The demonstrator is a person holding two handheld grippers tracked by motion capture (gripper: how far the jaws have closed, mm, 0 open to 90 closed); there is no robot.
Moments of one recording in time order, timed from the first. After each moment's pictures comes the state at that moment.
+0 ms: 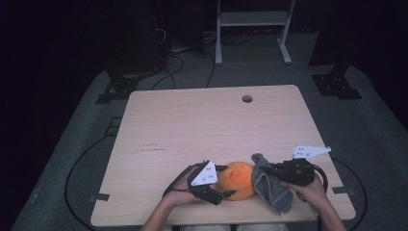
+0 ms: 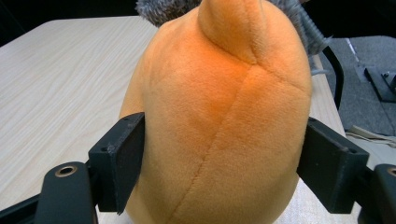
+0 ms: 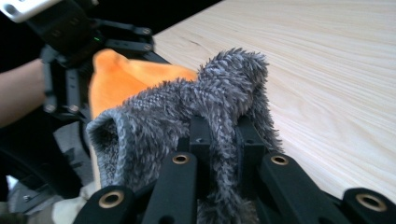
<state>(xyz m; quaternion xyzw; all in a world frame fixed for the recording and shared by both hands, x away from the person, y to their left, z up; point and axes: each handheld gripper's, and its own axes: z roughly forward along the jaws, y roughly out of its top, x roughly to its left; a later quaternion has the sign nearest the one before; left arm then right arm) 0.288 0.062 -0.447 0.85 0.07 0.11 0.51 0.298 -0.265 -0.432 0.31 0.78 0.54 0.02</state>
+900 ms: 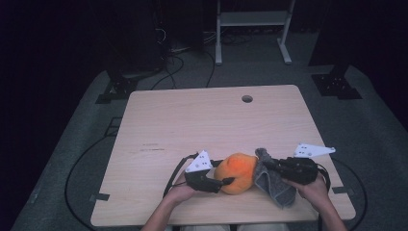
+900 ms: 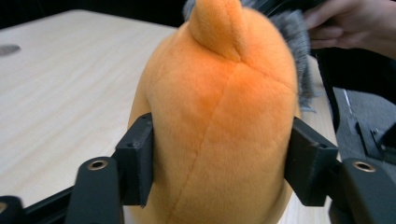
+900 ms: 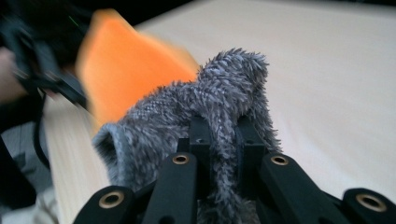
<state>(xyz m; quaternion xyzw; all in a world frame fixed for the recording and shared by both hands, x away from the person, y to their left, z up) 0.301 0.069 -0.431 0.81 0.16 0.08 0.55 0.291 -0.263 -0.411 0.31 0.78 0.54 0.09</state>
